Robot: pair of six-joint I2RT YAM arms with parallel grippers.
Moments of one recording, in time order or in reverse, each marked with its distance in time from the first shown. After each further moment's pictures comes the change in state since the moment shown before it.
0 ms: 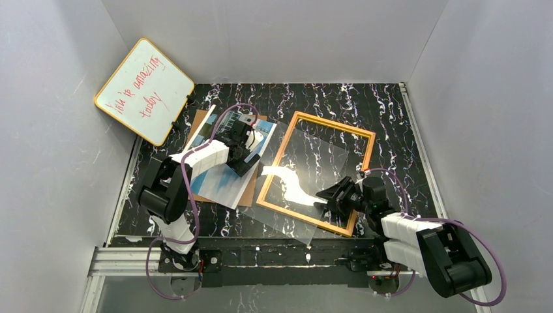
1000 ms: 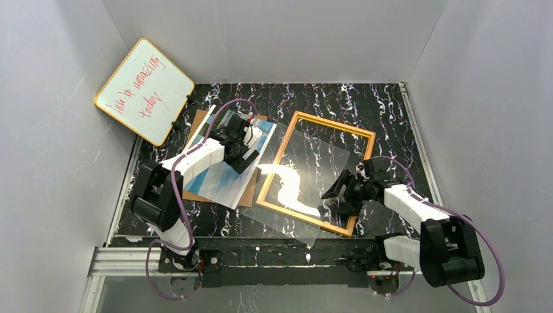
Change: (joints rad) left arm -0.001 -0.084 0.039 -0.098 -0.005 -0.010; right arm -0.119 0.059 0.401 -0.882 -0.042 -0.391
